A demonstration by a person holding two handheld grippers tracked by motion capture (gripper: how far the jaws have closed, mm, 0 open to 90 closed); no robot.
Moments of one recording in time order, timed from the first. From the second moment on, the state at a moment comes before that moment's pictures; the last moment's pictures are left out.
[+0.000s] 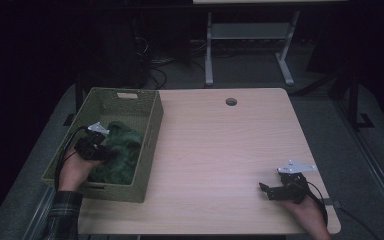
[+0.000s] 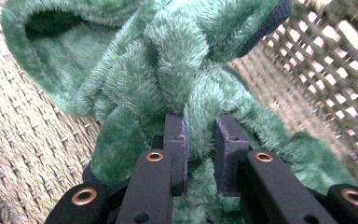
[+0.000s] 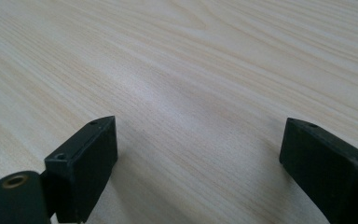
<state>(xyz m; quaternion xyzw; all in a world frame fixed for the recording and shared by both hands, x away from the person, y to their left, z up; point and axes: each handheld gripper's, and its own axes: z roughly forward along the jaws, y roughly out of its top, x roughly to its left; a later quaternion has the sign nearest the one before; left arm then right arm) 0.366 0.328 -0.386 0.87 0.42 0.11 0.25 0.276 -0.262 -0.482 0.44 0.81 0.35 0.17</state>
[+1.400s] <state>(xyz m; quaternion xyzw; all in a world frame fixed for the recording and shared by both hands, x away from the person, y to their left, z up) 0.354 0.317 -0.279 0.81 0.41 0.16 0.39 0.276 -0.262 -0.482 0.44 0.81 0.35 0.17</state>
